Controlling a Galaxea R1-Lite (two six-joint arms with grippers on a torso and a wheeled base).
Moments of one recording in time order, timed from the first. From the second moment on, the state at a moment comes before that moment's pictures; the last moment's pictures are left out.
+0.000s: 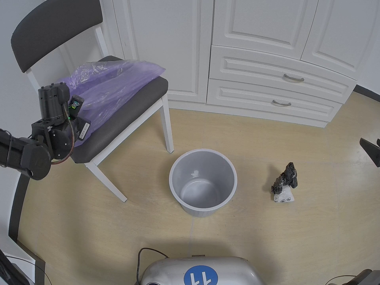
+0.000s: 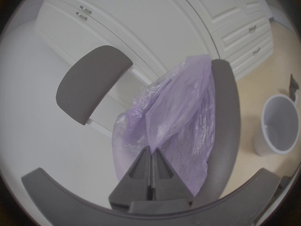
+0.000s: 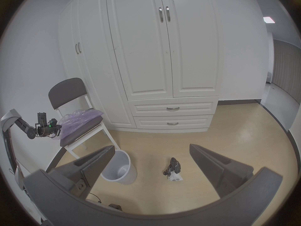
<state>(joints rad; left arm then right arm) -0.21 1.78 -0.97 -0.69 0.58 0.61 0.00 0.86 -0.58 -0.23 0.09 0.09</state>
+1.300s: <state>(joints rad) -0.60 1.64 -0.73 -1.15 0.47 0.08 0.69 1.22 -0.66 -0.46 -0.37 0.28</state>
